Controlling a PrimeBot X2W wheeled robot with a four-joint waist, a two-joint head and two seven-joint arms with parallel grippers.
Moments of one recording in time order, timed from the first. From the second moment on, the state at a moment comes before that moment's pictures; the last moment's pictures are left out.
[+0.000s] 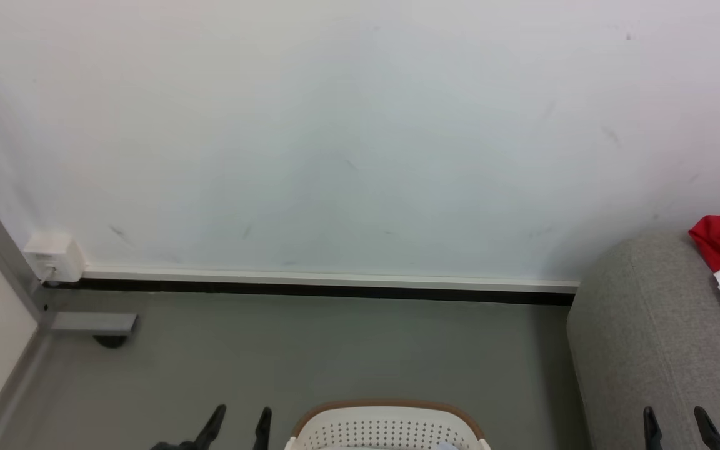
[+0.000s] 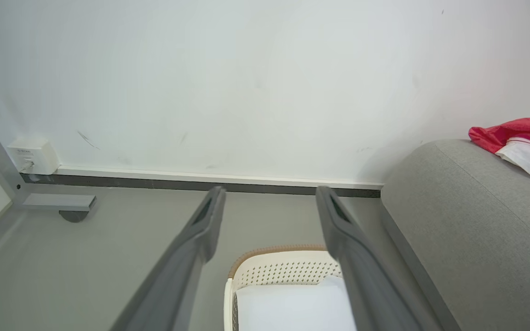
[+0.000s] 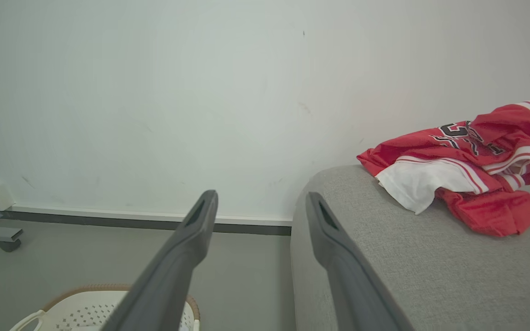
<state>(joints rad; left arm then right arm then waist) -0.01 0.29 -0.49 0.21 -0.49 0.17 -0.26 0.13 -0.06 -0.11 0.20 0.14 0.13 -0.26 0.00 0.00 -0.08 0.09</state>
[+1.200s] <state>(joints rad) 0.10 0.07 -0.11 0.20 -0.16 -0.06 -0.26 0.09 -0.05 0.00 0.30 0.15 0.13 -0.26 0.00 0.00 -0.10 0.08</state>
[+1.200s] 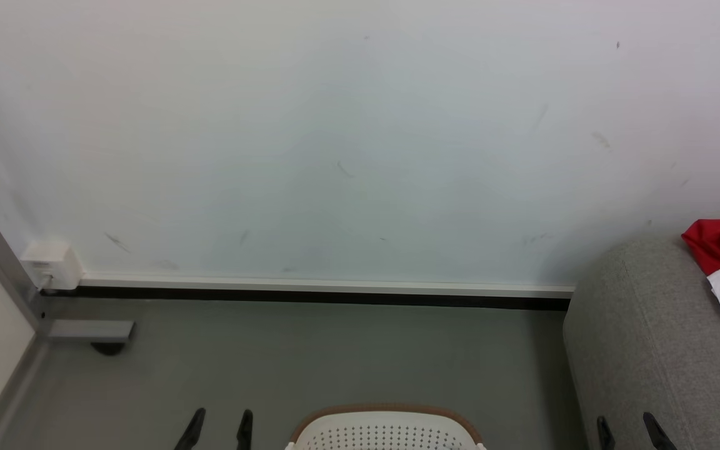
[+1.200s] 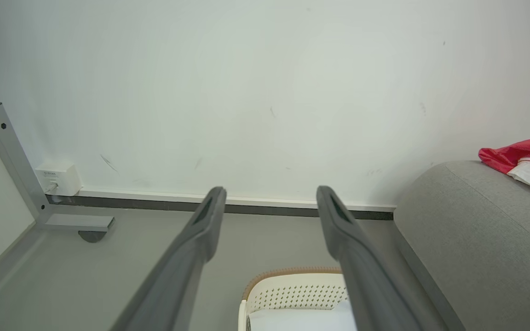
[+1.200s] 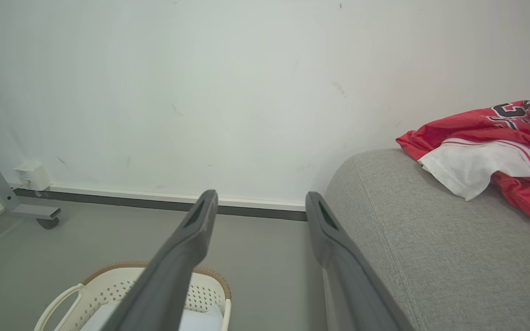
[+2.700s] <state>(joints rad) 0.05 0.04 -0.04 0.32 -0.16 -0.11 -0.24 0.03 -0.04 0.02 0.40 0.18 0.13 -0.24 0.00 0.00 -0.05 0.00</state>
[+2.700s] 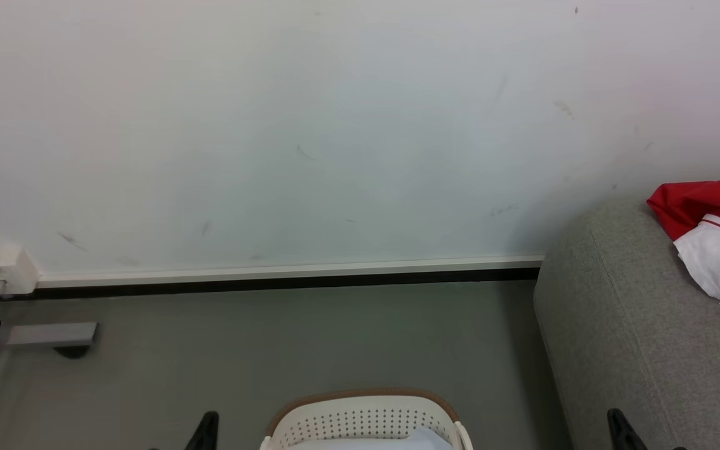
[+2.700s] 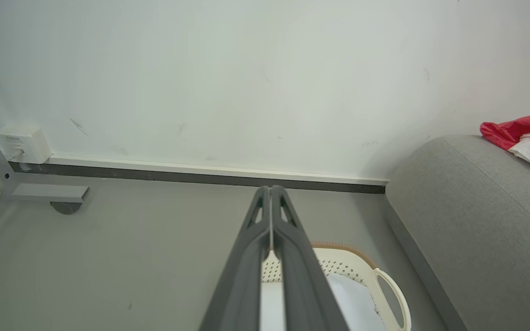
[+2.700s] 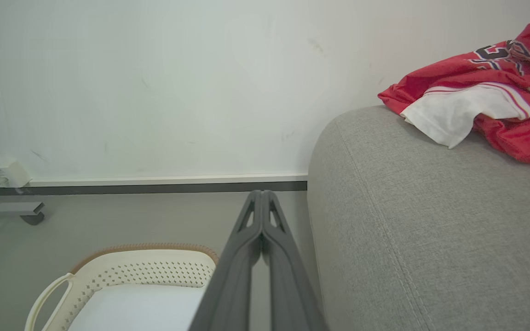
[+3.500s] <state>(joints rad) 0.01 0.04 0.00 0.30 -0.60 -0.12 -0.14 0.00 -0.04 -0.02 0.35 0.62 0.13 -0.14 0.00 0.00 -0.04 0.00</state>
